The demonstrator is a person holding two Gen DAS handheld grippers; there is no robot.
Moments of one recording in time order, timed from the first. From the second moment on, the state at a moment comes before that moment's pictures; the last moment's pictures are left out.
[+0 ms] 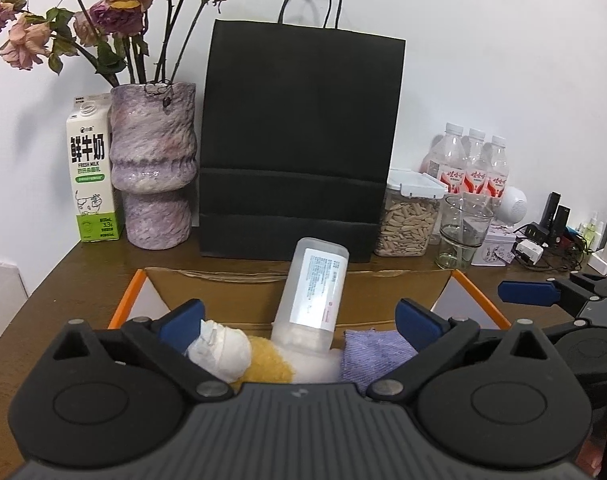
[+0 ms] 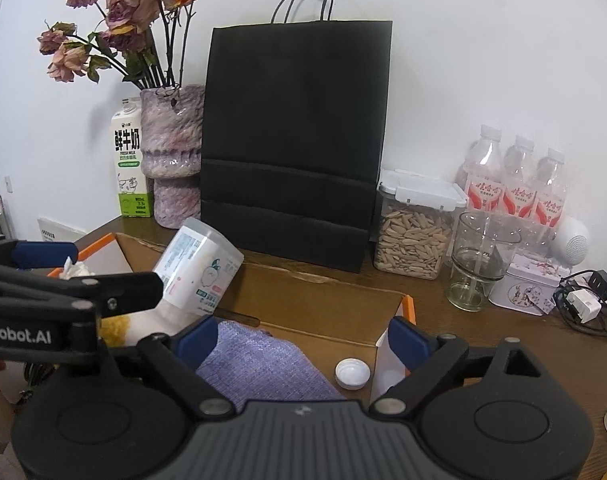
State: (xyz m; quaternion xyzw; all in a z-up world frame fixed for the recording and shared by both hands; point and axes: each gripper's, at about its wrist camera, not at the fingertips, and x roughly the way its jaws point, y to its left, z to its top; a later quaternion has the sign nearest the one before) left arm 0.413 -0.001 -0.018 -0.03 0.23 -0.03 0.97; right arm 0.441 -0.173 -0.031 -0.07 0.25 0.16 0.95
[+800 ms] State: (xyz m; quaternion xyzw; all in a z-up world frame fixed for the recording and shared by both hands) left arm 0.328 0.015 -0.007 -0.04 0.21 0.01 0.98; right arm 0.361 -0.183 -0.015 -0.05 0.24 0.17 0.95
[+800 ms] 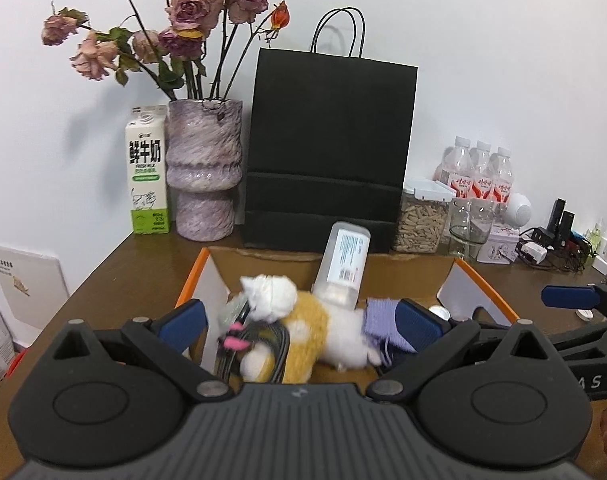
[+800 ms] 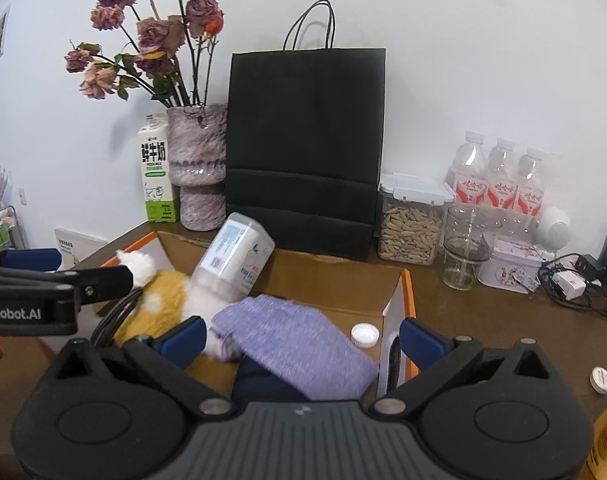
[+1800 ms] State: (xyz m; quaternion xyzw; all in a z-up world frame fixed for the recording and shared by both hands) left arm 0.209 0.008 -0.069 -0.01 0.25 0.00 0.97; right arm 0.221 -0.185 -0.077 -0.03 0.26 0.17 0.95
